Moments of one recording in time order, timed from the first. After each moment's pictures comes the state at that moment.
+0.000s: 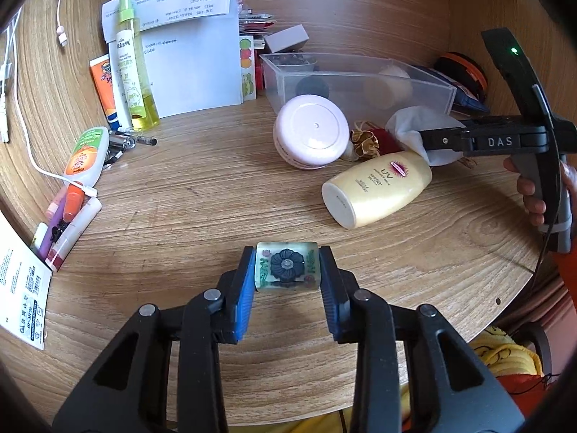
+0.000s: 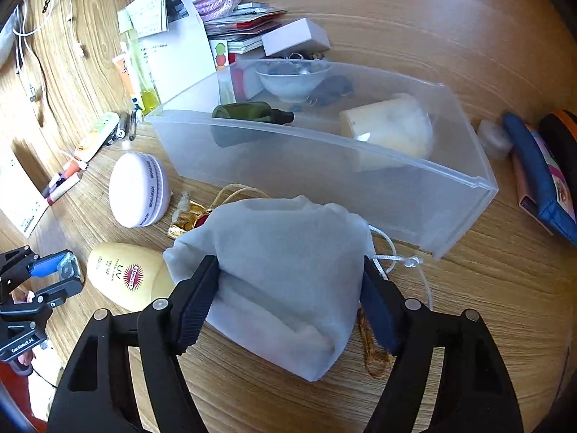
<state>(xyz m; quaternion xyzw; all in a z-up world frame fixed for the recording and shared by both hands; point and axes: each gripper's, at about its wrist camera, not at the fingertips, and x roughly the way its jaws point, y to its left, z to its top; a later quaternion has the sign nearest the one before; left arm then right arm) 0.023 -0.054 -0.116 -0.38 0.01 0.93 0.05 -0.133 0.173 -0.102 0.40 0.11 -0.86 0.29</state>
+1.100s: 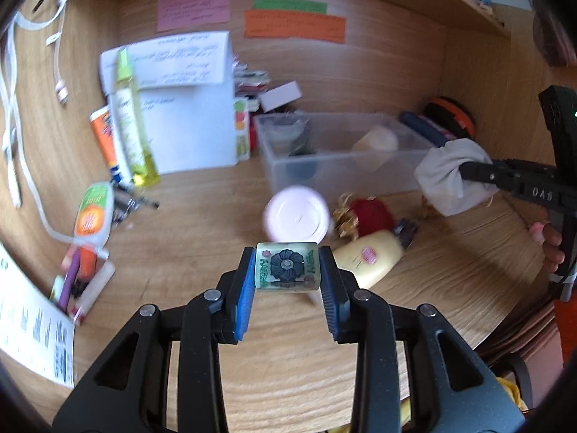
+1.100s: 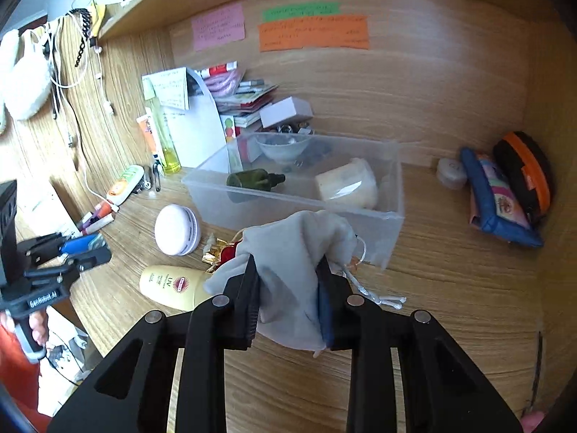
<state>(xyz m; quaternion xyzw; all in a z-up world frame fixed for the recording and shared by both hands) 0.007 -0.049 -0.046 -0.32 0.00 0.94 0.07 -0.087 0.226 -0.035 0.32 0.07 -0.89 0.30</state>
